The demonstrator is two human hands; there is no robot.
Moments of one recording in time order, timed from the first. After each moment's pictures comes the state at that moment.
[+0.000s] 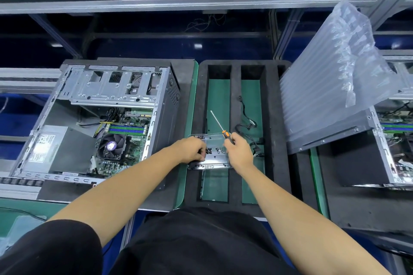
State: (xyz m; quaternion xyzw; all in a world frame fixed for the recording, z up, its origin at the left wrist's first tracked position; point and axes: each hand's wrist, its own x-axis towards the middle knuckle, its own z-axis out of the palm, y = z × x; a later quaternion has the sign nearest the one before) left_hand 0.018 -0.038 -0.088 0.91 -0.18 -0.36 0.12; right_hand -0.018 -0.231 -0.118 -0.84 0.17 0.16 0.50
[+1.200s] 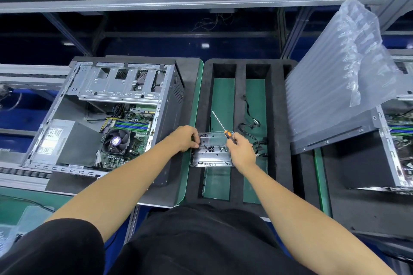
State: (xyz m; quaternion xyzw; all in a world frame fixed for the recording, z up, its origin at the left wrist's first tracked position) left_hand 0.028 -0.017 -0.078 0.92 -0.02 -0.32 0.20; right_hand -0.019 -0.237 -0.125 -0.85 0.14 0.18 0.48
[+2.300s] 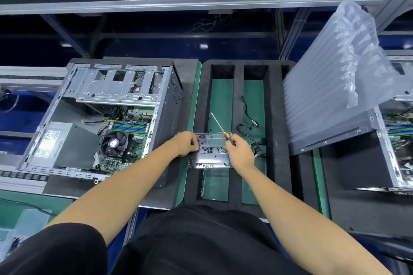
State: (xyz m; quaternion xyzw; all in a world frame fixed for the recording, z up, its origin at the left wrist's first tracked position) left_hand 0.021 -0.023 -0.082 0.91 0.00 -0.35 0.21; right_hand -0.019 -0.238 -0.128 -0.86 0.14 0.17 0.47
